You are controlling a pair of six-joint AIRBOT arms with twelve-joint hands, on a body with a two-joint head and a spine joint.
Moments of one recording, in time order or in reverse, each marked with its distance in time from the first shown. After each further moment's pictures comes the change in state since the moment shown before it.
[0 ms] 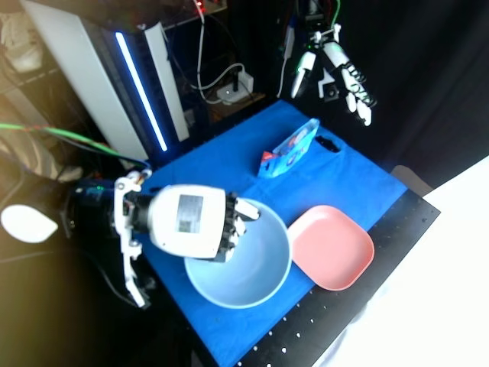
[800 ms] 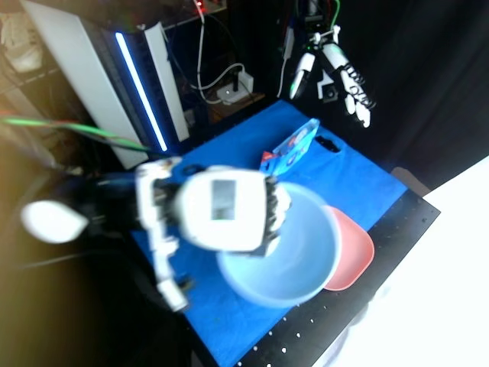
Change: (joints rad) left arm 0.003 -0.007 0.003 0.000 0.000 -0.001; right arm 0.159 -0.188 0.163 -0.016 -0.016 -0.001
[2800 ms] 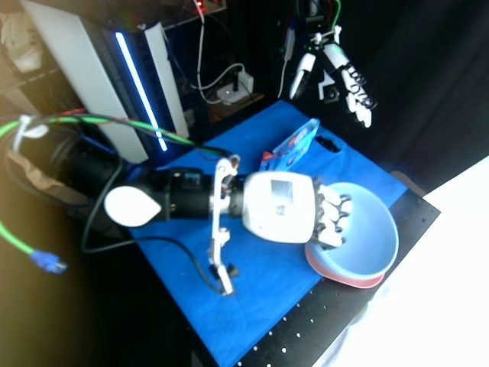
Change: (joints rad) left arm -0.020 -0.005 0.010 0.011 0.008 -0.005; right arm 0.016 -0.097 0.068 -0.031 -0.182 0.002
